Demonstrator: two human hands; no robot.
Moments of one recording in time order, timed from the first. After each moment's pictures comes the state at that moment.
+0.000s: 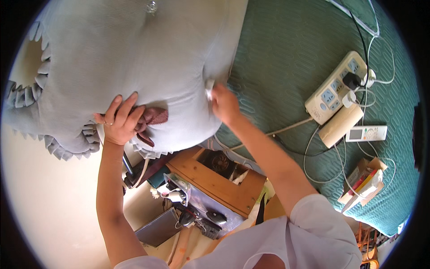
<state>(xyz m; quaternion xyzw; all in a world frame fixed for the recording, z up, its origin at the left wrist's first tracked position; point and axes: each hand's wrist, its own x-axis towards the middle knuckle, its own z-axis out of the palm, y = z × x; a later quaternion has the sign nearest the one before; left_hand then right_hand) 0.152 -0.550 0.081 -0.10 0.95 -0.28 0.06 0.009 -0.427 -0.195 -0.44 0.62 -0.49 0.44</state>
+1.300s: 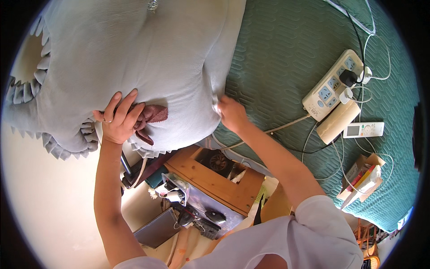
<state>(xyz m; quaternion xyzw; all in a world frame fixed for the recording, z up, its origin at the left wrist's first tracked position) 0.156 -0.548 0.083 -0.11 0.95 -0.29 0.07 0.004 -0.381 -0.213 -0.54 0.58 -0.43 0.44</state>
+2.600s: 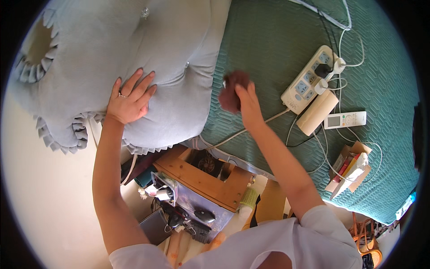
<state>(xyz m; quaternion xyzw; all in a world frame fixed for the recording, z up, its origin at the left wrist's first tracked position) 0.118 -0.548 0.057 -0.10 0.95 -0.24 0.18 -0.083 -0.374 -0.172 -0.07 0.46 -0.67 0.58</state>
